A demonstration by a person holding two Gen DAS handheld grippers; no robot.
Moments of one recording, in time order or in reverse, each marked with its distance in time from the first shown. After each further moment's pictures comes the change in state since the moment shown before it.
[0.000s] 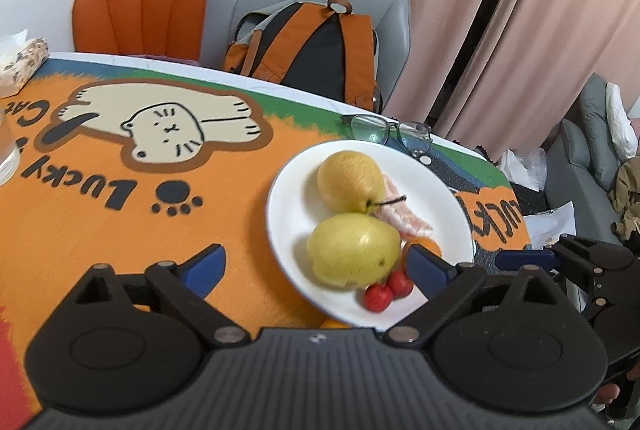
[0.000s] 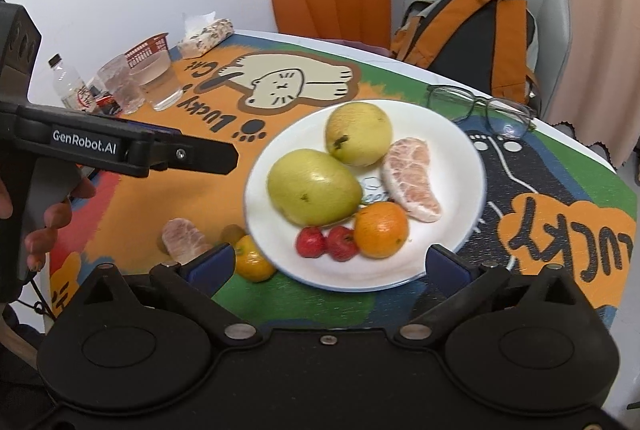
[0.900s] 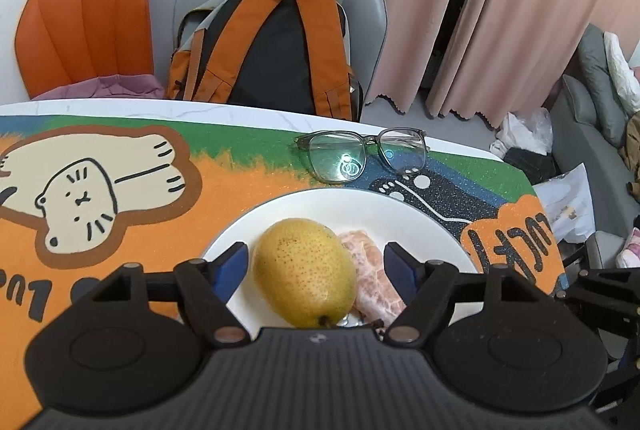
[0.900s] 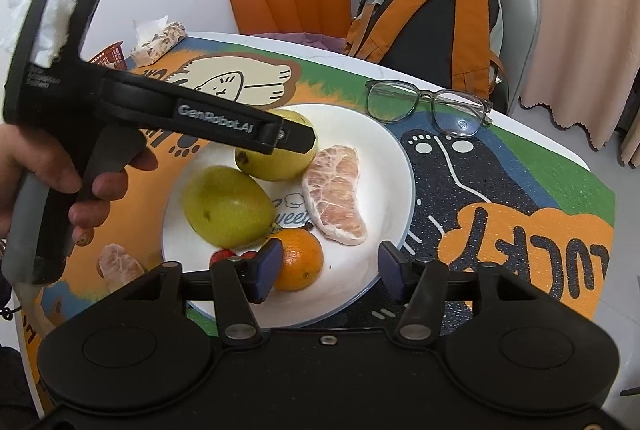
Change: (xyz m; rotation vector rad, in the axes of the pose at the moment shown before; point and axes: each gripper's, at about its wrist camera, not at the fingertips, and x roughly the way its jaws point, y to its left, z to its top) left arm 0.107 -0.052 0.061 0.138 0.063 -0.007; right arm 0.025 -0.060 0.019 0.062 0.032 -0.059
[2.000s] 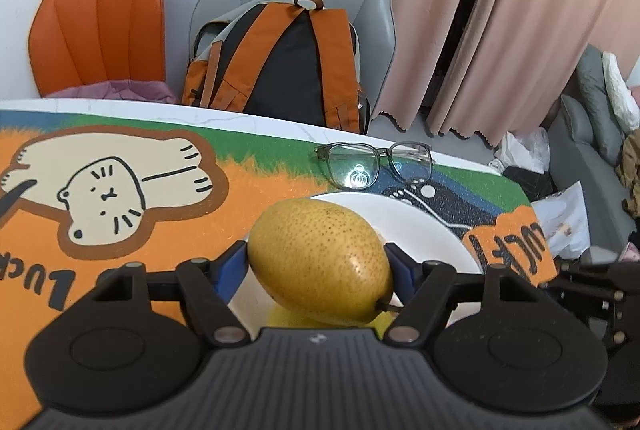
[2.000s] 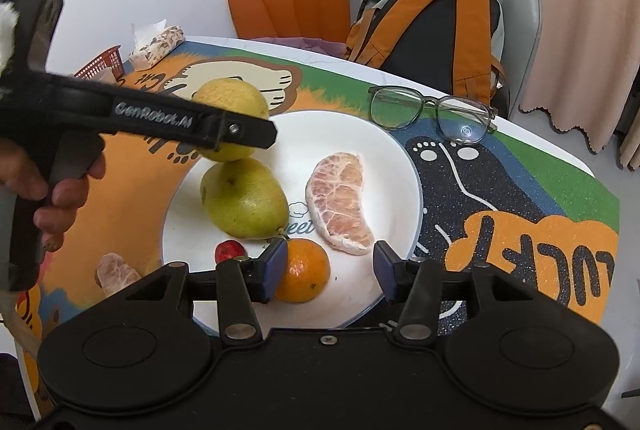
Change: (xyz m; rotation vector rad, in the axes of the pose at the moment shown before) left arm -0.022 0.019 -0.006 -0.037 -0.046 -0.005; right arm 0.006 0.005 0.003 0.003 -0.014 -0.007
